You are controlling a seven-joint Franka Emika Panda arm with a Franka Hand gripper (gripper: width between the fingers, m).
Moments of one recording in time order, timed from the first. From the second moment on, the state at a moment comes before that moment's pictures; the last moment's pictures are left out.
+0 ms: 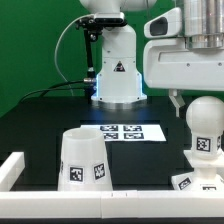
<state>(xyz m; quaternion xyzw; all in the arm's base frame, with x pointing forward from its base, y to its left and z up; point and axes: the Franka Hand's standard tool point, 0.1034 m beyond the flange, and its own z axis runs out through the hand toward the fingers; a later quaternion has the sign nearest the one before) 0.625 0.097 0.120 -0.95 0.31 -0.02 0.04</state>
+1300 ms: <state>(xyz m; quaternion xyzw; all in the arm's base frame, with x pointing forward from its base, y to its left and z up) 0.624 0.088 0.112 -0.97 0.24 -0.06 0.00</state>
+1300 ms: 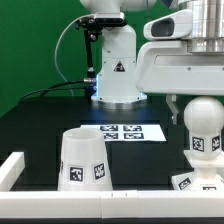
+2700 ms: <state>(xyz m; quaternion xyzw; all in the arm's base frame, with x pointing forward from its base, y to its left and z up) 0.615 0.095 0.114 -0.92 0.39 0.03 0.08</state>
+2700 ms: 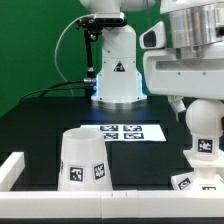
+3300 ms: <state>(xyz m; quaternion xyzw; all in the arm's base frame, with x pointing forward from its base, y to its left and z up) 0.622 0.095 0.115 -1.00 0.05 -0.02 0.05</state>
